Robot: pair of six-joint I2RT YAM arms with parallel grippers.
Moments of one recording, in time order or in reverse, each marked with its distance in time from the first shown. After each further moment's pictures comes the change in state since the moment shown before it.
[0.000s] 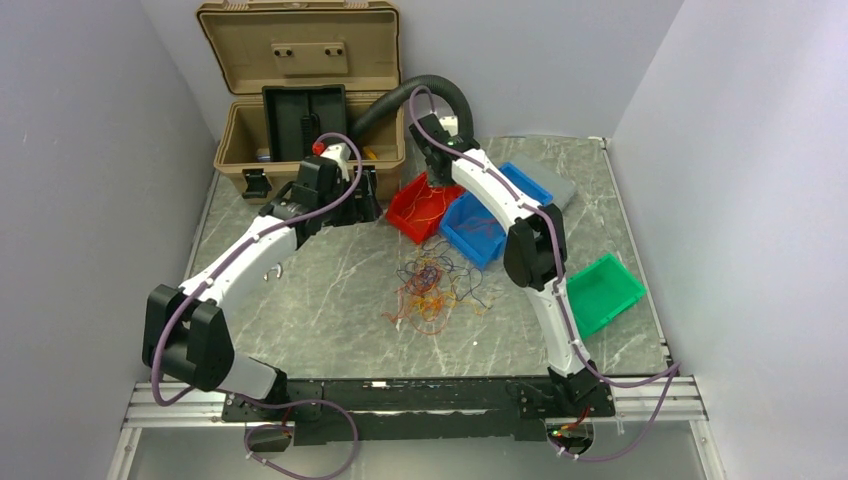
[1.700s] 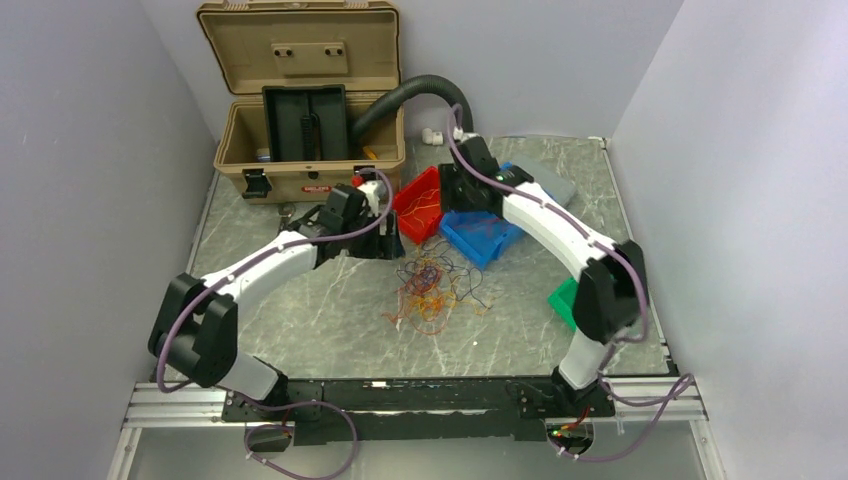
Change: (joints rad) left arm -0.120 0.012 -0.146 0.048 0.128 0.029; right arm -0.010 -0.545 -0.674 0.317 -0.274 -0.064
